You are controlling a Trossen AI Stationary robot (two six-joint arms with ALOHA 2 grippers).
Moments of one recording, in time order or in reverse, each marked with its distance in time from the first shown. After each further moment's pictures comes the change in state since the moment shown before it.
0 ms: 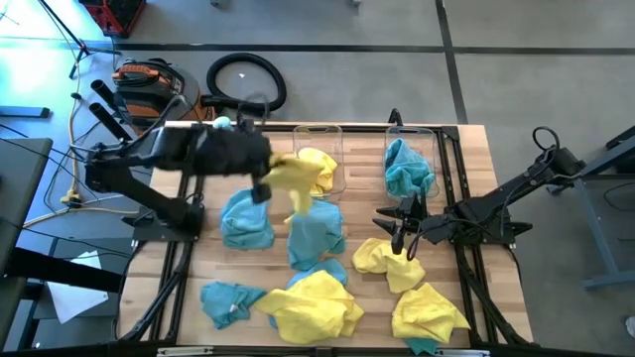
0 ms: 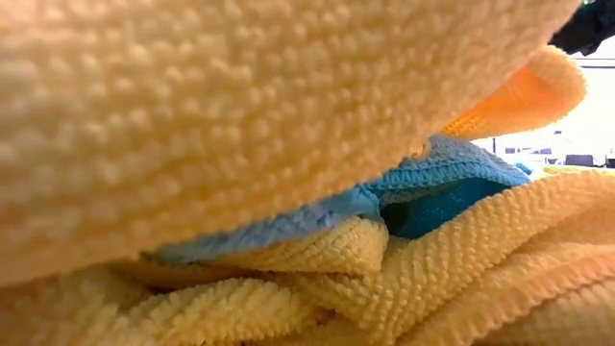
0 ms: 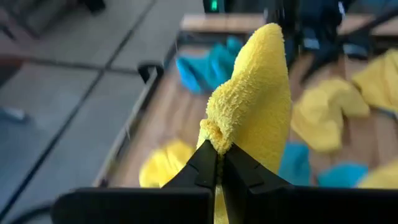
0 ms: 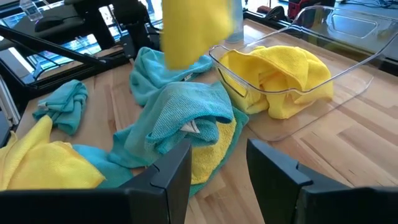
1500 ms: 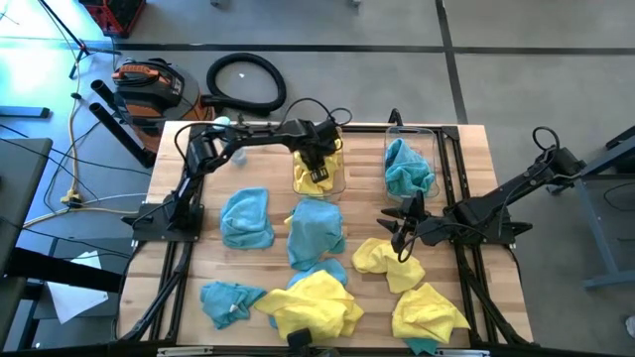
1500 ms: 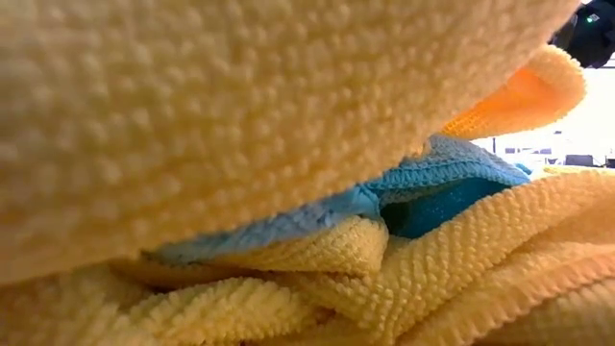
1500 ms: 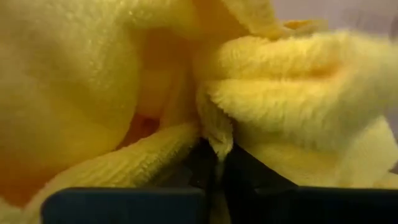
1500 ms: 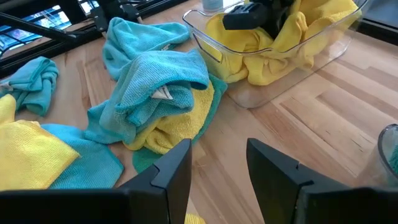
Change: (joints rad) left arm 0.502 0.862 -0.001 0.190 0.382 0.169; right arm 0.000 0.000 0.000 -0.170 0.000 0.143
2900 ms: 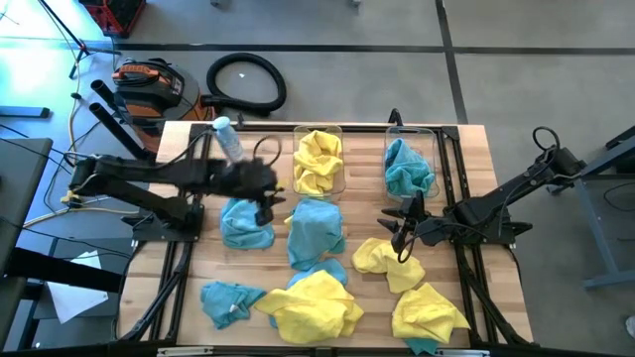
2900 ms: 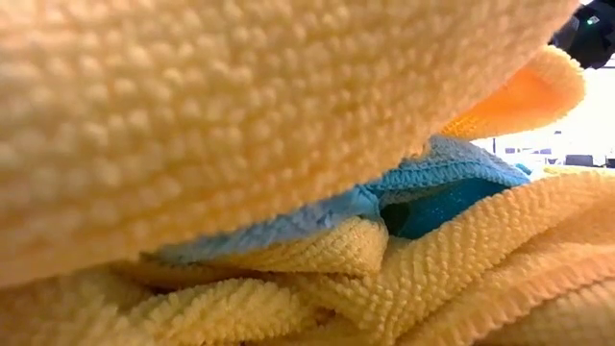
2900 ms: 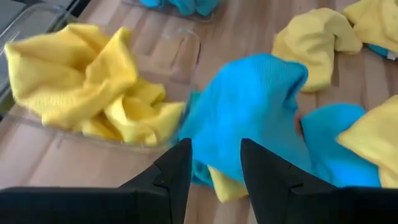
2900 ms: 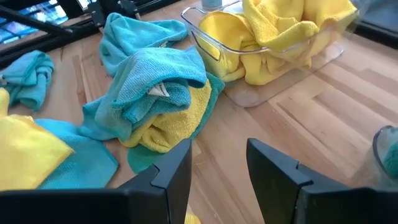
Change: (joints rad) left arm -0.465 -1.059 -0.758 0.235 -0.162 -0.329; right arm -0.003 0.000 0.000 -0.008 0.000 -0.034
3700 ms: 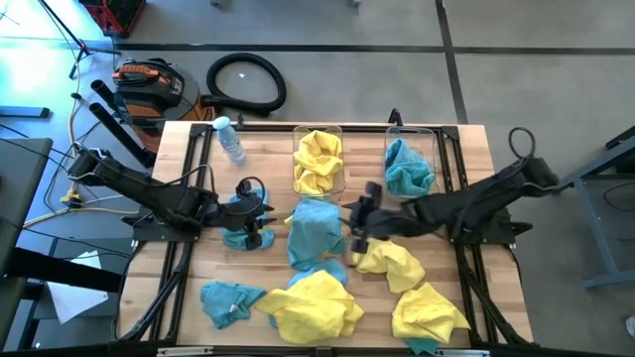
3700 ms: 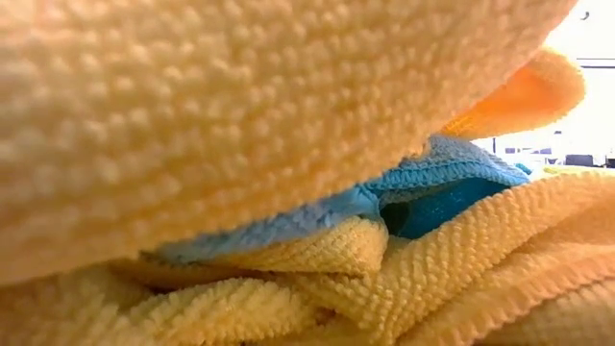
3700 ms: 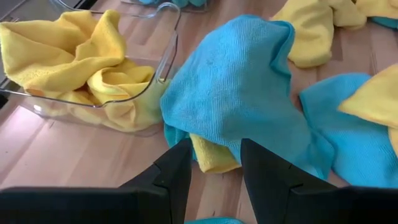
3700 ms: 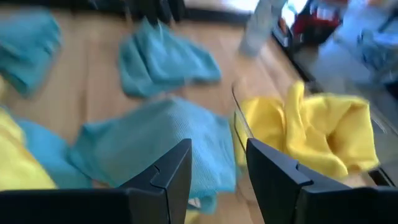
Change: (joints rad) left arm -0.305 -0.094 -0.255 0.167 -0.306 -0.133; right arm -0.163 0.474 0.605 -0.169 -0.143 -0.519
